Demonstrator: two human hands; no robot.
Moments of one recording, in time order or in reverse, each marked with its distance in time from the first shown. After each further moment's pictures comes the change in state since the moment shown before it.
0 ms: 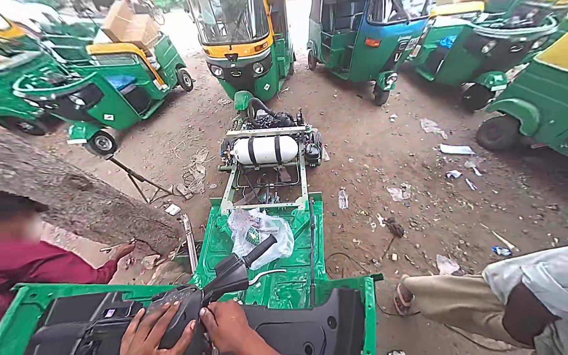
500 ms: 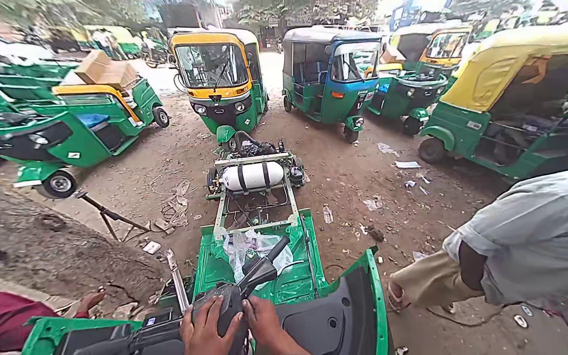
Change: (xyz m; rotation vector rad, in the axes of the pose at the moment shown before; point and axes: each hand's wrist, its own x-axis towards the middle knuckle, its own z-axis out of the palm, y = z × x) left_hand -0.002 -0.001 -0.019 -0.150 -0.121 -0.013; right_hand -0.013 -0.014 0.050 -0.047 0.457 0.130
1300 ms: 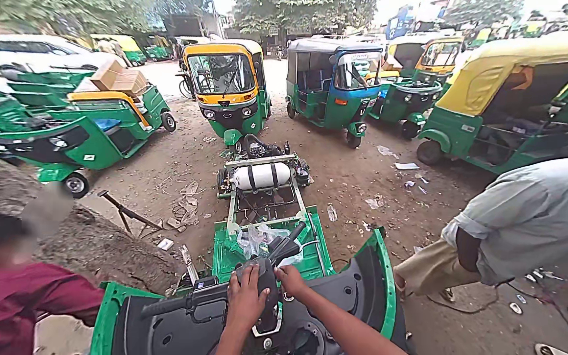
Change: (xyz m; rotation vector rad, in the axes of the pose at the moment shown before) left_hand 0.004 -0.013 -0.035 0.068 -0.412 -0.029; right_hand 0.003 -0.019 0.000 0.132 -0.015 0.260
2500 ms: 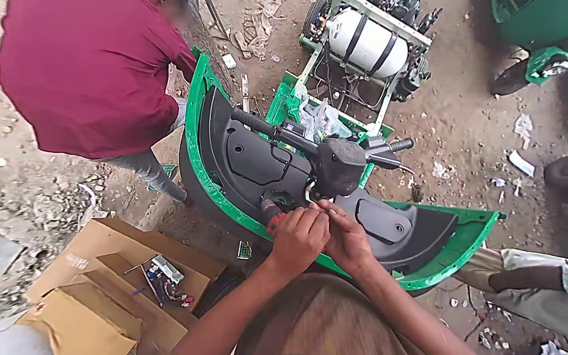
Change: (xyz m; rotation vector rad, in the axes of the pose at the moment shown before) left_hand -0.170 -0.025 0.016 -0.256 0.675 0.073; right_hand -0.169 -0.070 0.090 1.144 -0.338 0.390
